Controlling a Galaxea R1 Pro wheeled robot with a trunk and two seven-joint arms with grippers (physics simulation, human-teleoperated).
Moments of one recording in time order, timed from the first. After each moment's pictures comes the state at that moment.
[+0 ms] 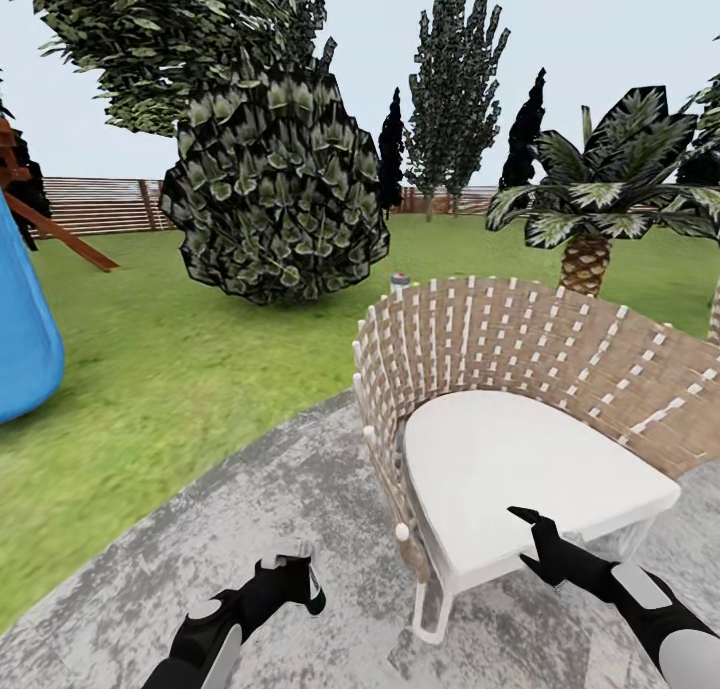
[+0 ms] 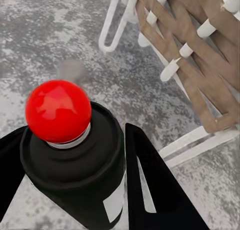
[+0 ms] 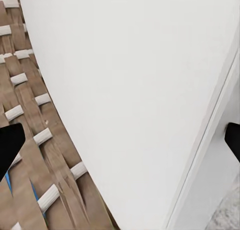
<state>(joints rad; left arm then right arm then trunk) -0.19 -0.02 -0.17 -1.19 0.22 0.37 -0.23 -0.62 -0.29 -0.26 -0.33 -1.06 0.67 0.31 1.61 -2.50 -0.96</state>
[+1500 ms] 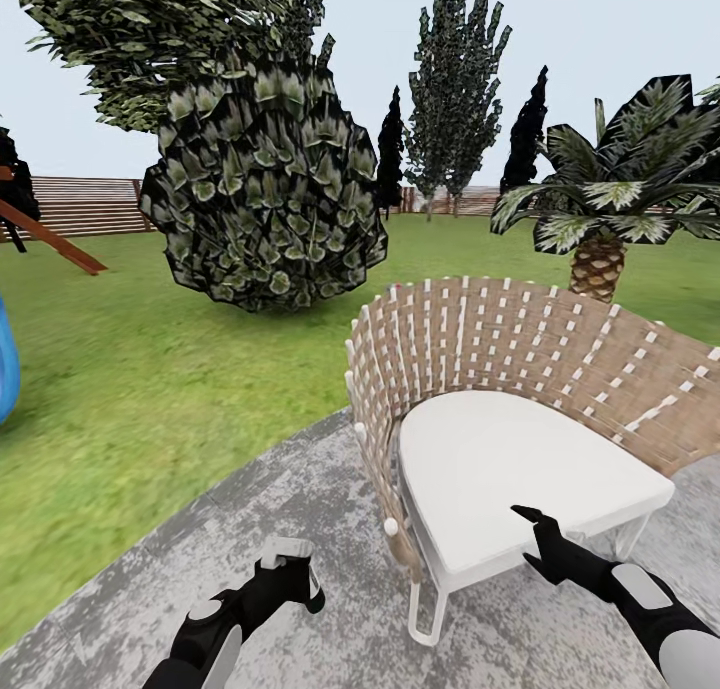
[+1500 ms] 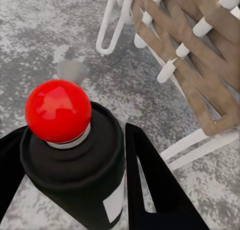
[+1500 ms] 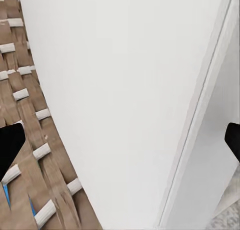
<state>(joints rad) -0.19 -0.02 -0.18 -1.19 0.22 0.36 -0.22 -0.62 -0.29 -0.26 -0.33 -1.06 0.63 0.31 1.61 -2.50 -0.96</state>
